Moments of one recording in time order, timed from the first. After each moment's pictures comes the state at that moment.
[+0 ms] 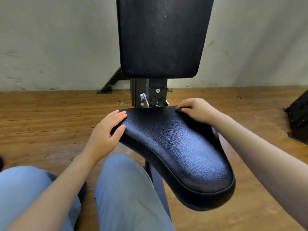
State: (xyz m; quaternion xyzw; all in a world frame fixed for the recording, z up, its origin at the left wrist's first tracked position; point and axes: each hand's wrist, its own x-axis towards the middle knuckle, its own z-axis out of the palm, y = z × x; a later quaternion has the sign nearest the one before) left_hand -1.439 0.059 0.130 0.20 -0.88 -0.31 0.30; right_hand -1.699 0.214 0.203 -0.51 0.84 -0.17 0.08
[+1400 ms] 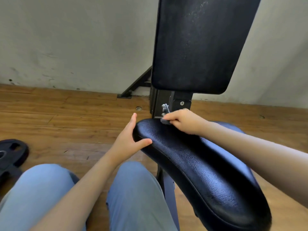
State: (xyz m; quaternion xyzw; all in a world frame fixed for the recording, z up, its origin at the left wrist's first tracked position) left_hand -1.435 0.056 0.140 0.28 -0.79 -0.49 0.24; right_hand -1.649 0.130 0.200 -0.66 0.74 -0.10 0.12
